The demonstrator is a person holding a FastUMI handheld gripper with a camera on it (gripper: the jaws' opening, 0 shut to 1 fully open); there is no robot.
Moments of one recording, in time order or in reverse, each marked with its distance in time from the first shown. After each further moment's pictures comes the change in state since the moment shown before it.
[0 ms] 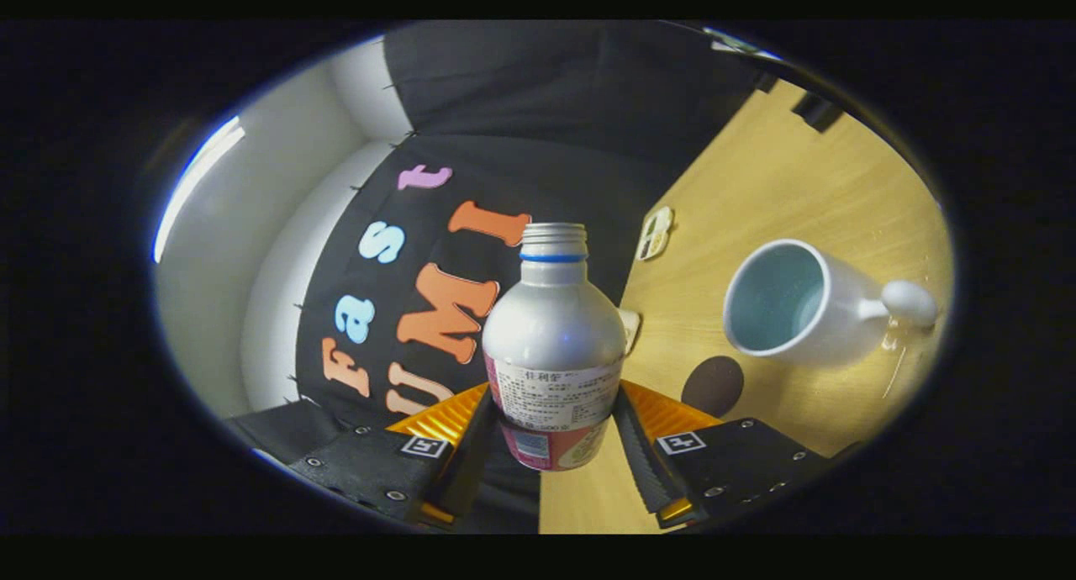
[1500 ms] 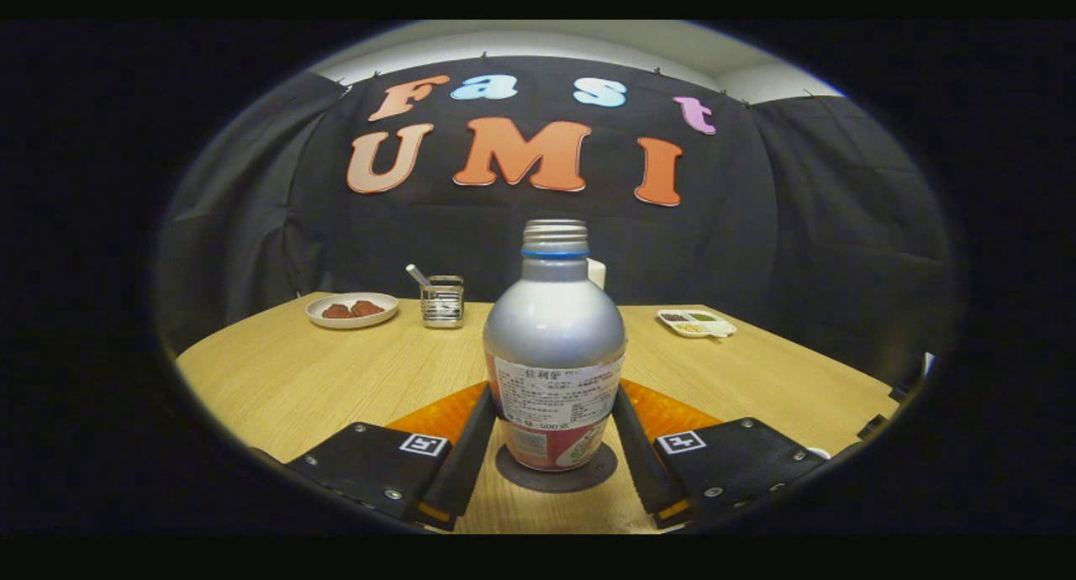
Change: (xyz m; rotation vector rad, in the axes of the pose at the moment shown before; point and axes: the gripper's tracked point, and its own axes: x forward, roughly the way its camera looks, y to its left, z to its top) arm 0.075 -0.054 -0.038 -1.214 0.228 -0.111
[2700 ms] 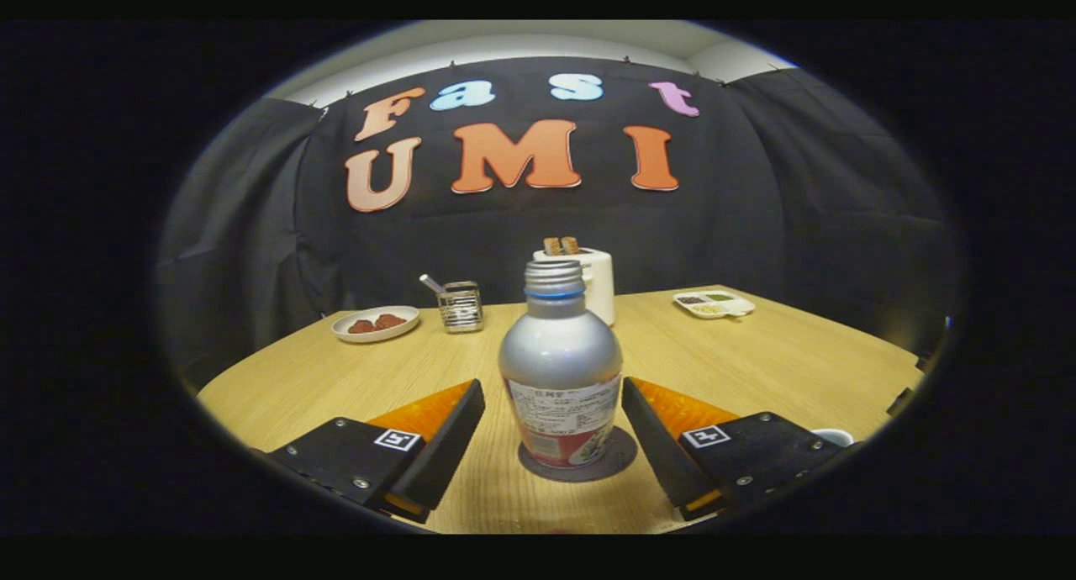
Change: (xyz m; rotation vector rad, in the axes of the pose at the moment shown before) arm -0.015 0.005 -0.006 0.102 0.022 0.085
